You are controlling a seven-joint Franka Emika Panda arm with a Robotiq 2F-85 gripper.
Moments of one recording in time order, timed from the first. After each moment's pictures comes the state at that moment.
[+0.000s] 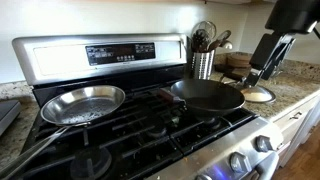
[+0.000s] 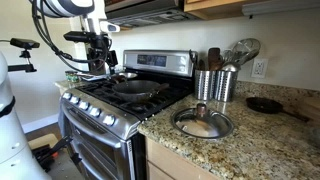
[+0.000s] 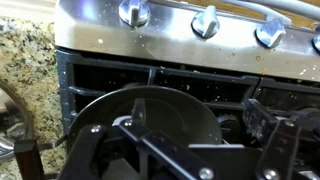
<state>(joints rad) 0.21 -0.59 0.17 -2.73 0.20 2.30 0.05</state>
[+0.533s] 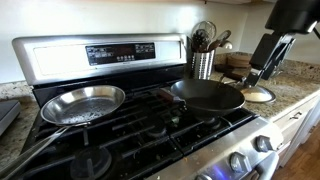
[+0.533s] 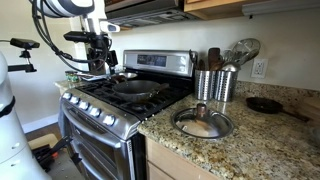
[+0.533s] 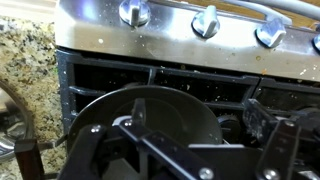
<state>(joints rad) 0.21 -0.59 0.17 -2.73 0.20 2.30 0.05</state>
